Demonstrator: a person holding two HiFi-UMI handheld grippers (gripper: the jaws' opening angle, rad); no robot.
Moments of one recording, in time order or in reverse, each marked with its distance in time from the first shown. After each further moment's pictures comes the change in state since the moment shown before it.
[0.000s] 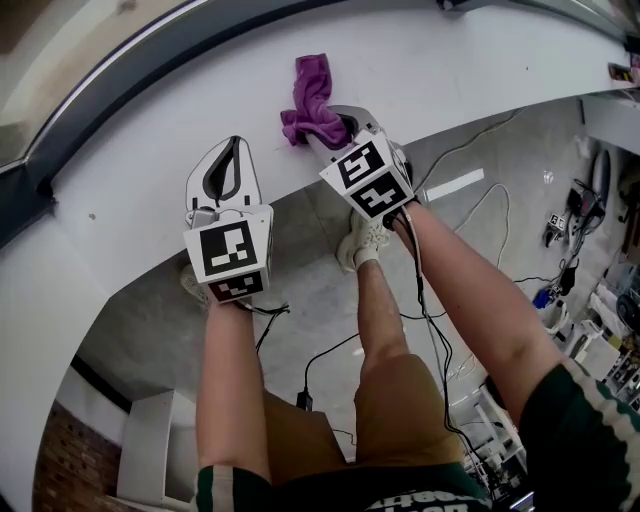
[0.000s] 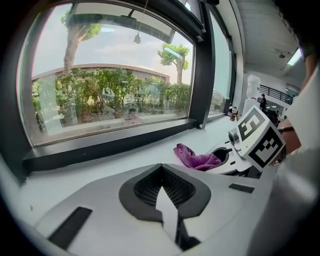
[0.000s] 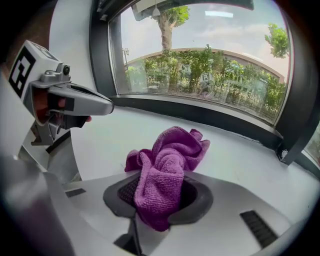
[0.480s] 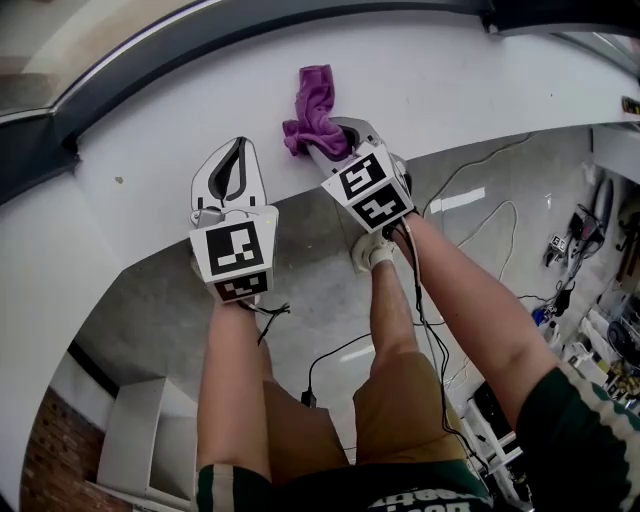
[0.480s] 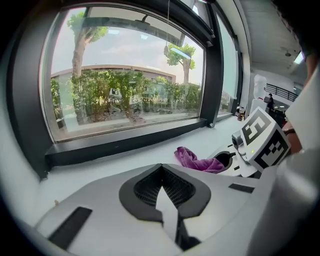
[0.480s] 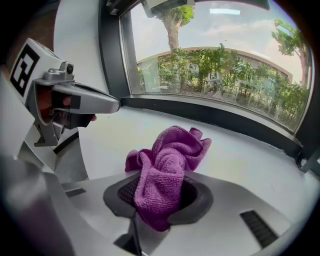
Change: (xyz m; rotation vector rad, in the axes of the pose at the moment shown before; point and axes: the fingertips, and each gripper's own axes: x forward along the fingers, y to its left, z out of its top) left arm -0.043 0.067 -0.028 -0.031 0.003 0.070; right arm 0.032 0.082 0.031 -0.028 0.002 0.076
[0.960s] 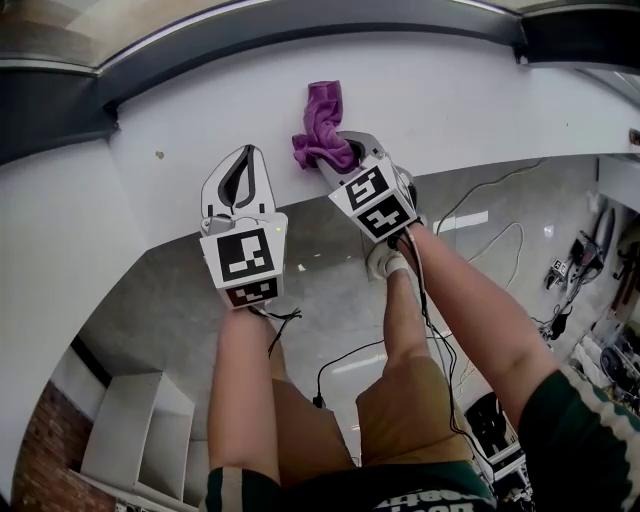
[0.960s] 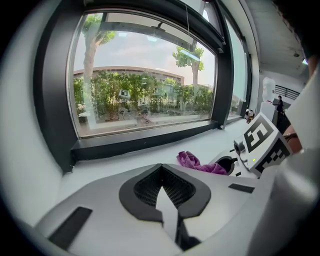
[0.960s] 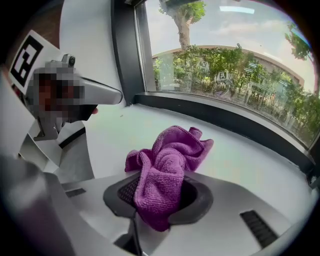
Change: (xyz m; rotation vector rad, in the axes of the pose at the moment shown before) left arm -0.048 0.068 -0.018 -0.062 -0.012 0.089; right arm 0.028 0.068 0.032 -0.097 0.029 0.058
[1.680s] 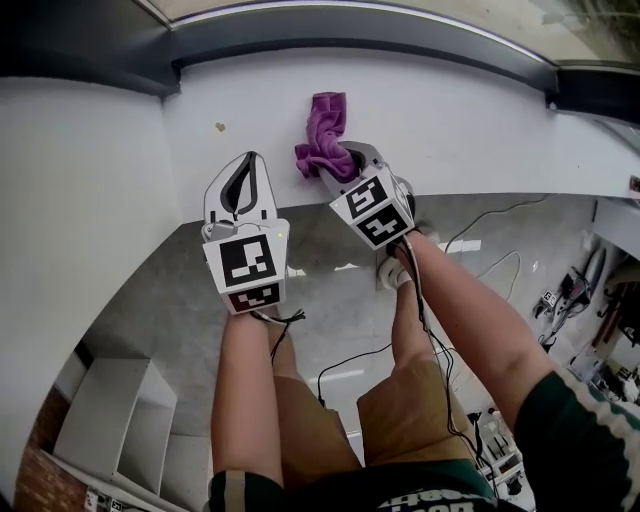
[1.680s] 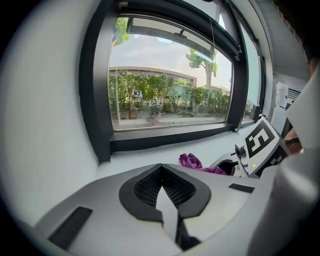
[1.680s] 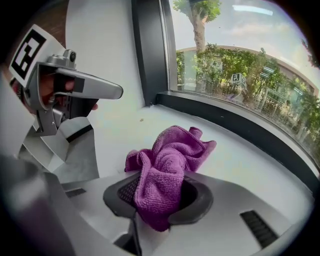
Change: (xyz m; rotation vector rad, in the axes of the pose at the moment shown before) left arm -0.045 0.089 -0.030 -0.089 -0.003 0.108; right arm 0.047 0.074 0.045 -0.093 0.018 0.074
